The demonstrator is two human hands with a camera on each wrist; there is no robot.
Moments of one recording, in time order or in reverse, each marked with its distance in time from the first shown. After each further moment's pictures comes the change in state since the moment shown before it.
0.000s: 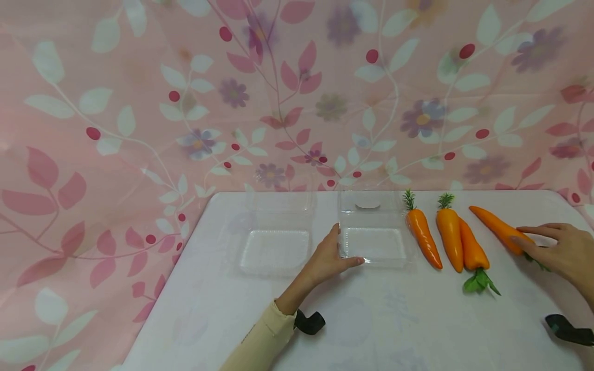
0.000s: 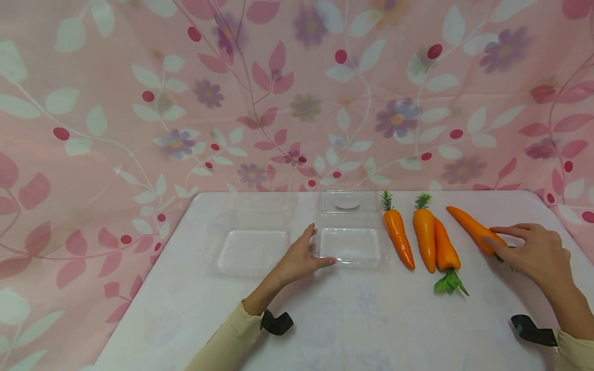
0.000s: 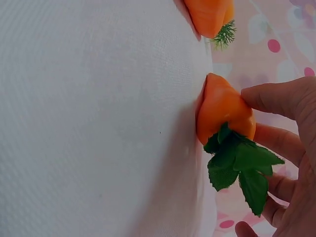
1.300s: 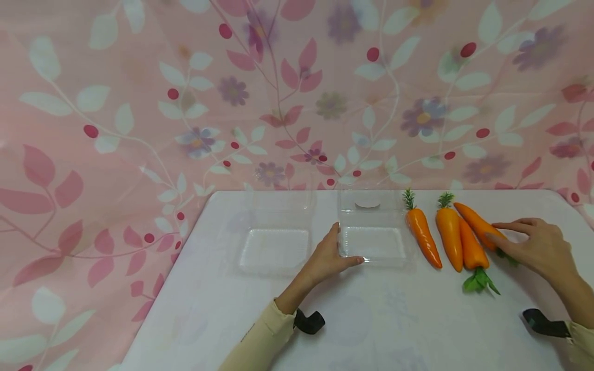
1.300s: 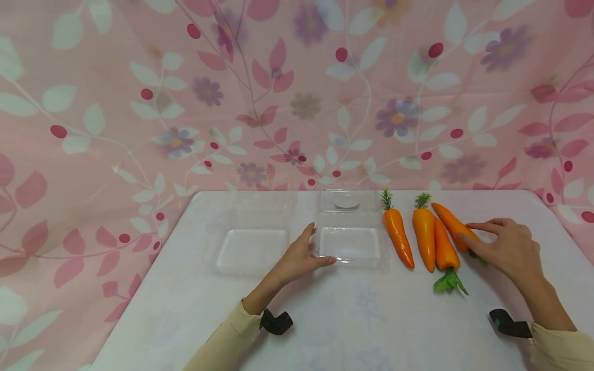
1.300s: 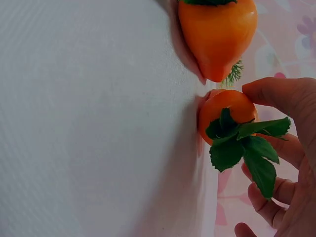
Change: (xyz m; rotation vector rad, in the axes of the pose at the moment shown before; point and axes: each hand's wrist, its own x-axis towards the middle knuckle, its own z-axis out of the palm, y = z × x) left_hand 0.000 -0.001 0.000 -0.034 -0.004 0.000; right_hand -0.001 -0.035 0.009 0.127 0.034 -0.105
